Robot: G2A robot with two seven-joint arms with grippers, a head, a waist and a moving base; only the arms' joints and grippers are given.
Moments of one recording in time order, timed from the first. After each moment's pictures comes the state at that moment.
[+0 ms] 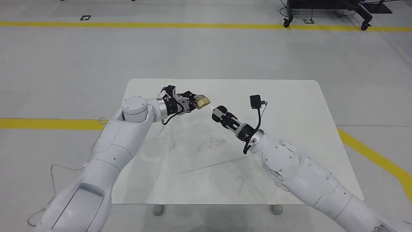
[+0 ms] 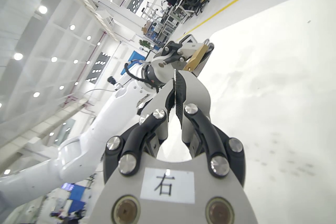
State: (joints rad) left arm 0.71 -1.33 -0.94 -0.77 -0.64 0.20 -0.94; right arm -1.10 -1.00 0.70 -1.54 0.21 -0.28 0.05
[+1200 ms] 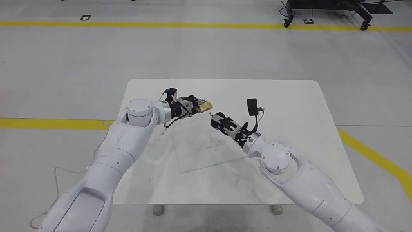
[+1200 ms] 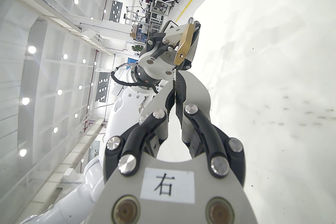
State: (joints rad) left arm 0.74 -1.34 -0.93 -0.84 -0.53 0.23 -0.84; right arm -1.17 -1.04 0.79 -1.62 0.32 0.04 0.09
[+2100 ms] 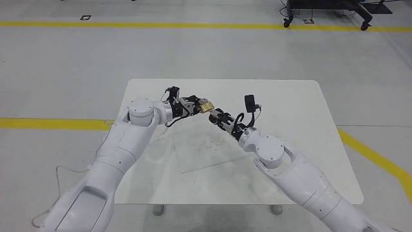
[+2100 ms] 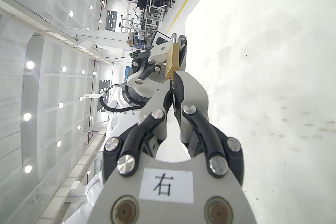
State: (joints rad) left arm 0.74 -1.35 -0.93 -0.83 -0.50 0.16 -0.87; right arm -1.14 -1.12 0.81 -1.53 0.34 0.09 0.10
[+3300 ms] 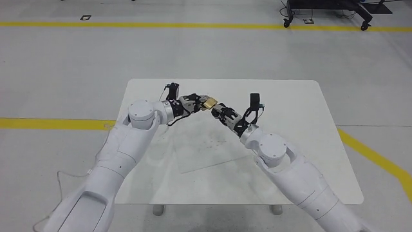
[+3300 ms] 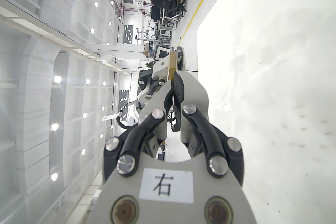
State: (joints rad) left arm 0.78 -1.35 -0.98 -0.90 -0.46 0.09 -0.82; right arm -1.18 -1.17 0.90 -1.51 0.38 0.06 0.11
